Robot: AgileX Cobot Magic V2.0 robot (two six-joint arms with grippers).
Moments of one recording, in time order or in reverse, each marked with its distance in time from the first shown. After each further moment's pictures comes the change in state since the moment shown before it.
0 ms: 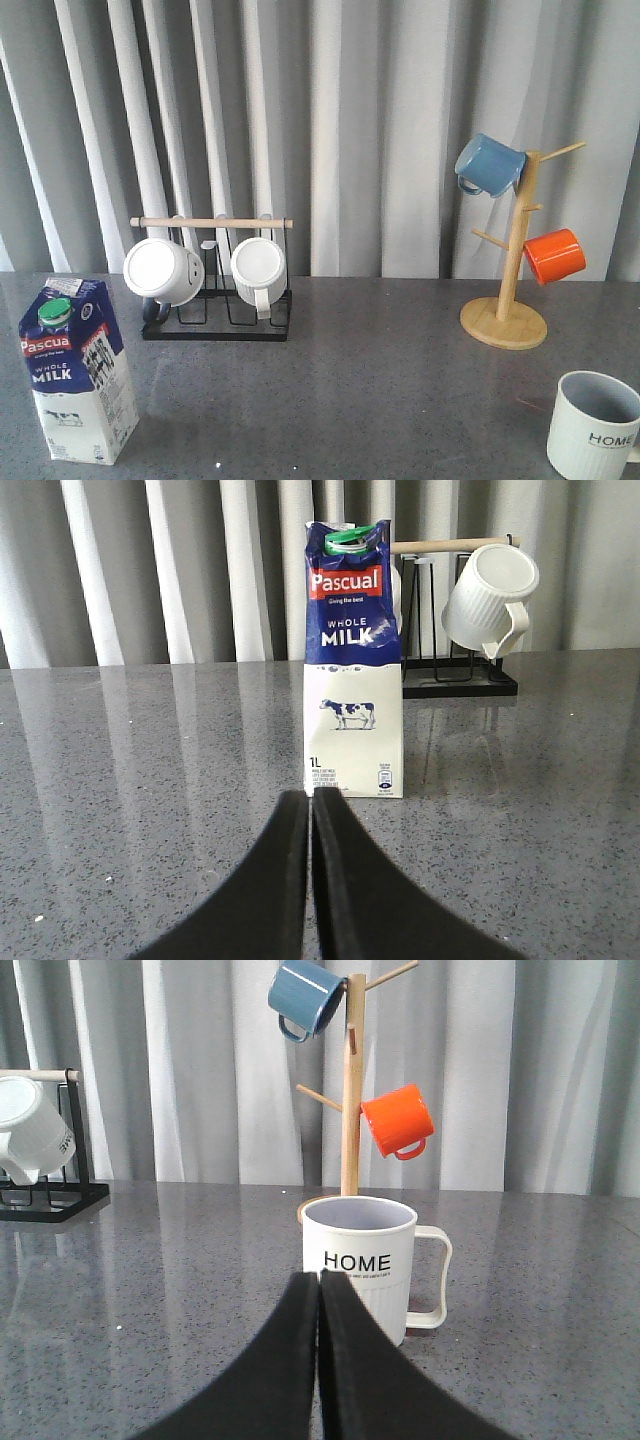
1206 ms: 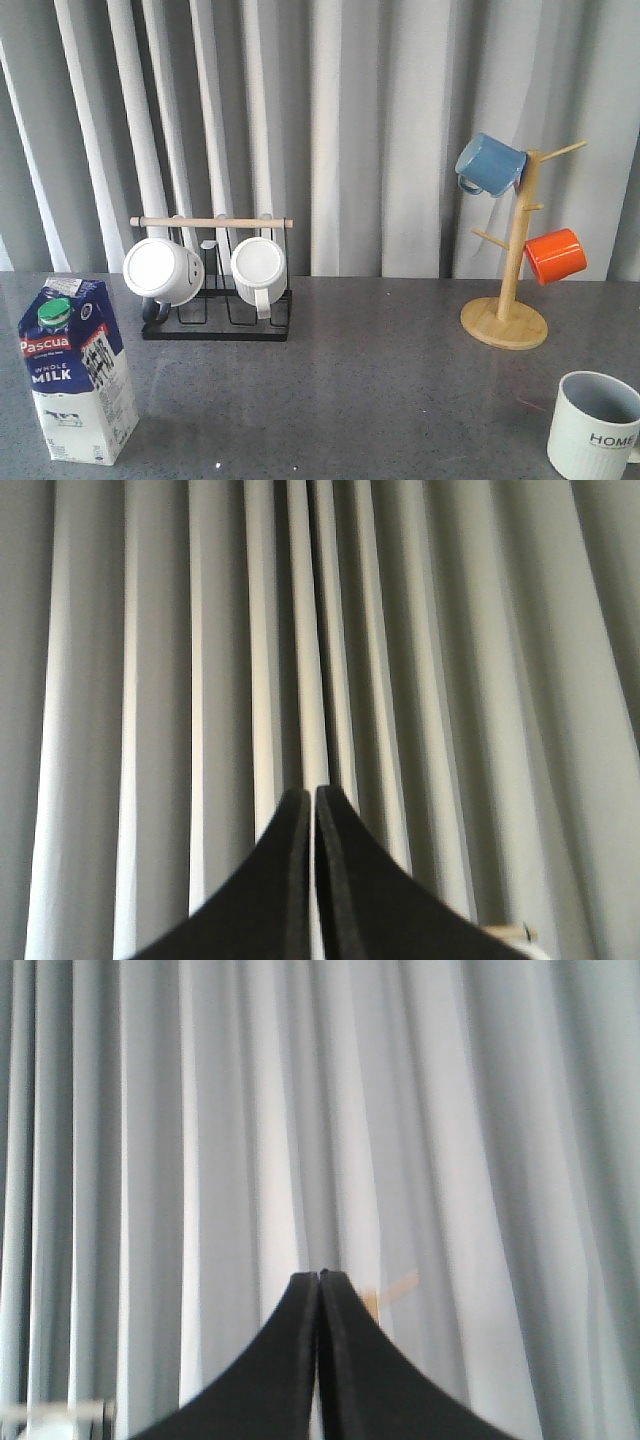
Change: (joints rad) left arm 0.000 0.015 -0.116 -0.022 -0.527 0.032; right arm 0.000 0.004 -0.106 0.026 -0.471 0.053
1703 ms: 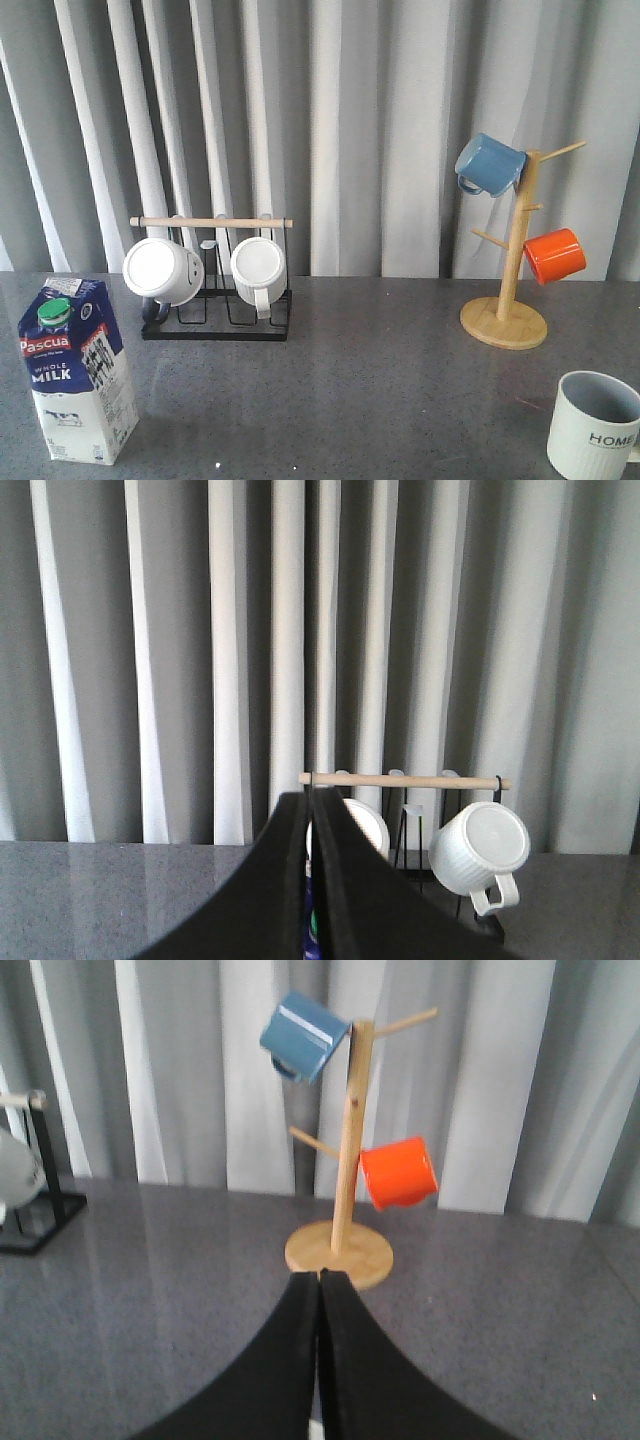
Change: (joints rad) left arm -0.010 0.711 -0.662 -0.166 0.496 0.085; right arm 0.000 0.762 -0.661 -0.009 0.711 -0.125
